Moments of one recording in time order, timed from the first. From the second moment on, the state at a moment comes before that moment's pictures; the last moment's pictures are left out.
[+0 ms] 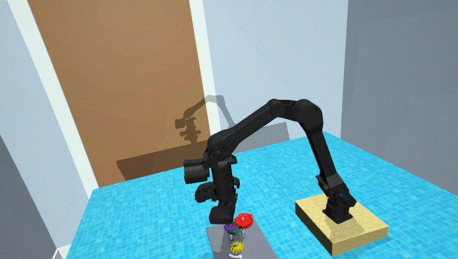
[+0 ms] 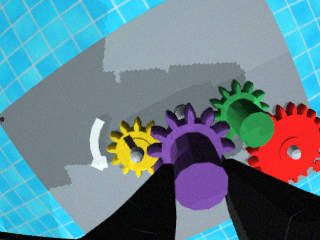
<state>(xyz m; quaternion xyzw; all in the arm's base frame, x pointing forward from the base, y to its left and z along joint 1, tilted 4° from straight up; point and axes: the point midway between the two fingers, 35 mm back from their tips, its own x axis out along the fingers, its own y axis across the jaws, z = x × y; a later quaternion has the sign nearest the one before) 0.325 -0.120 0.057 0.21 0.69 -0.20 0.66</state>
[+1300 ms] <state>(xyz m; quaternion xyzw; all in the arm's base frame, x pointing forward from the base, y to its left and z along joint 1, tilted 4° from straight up) 0.327 -0.120 0.024 0.24 0.68 -0.23 0.65</state>
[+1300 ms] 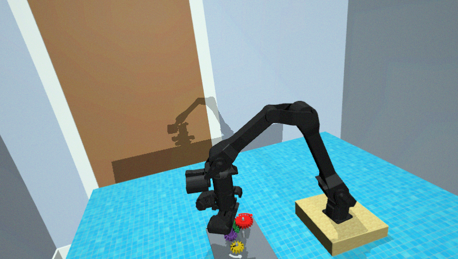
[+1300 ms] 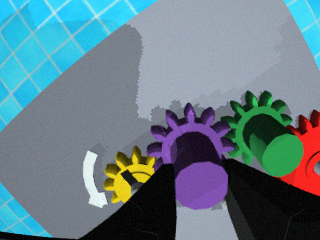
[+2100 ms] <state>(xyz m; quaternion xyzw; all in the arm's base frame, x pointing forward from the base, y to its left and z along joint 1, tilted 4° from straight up) 0.326 -0.119 0.017 0.24 0.68 -0.24 0.65</state>
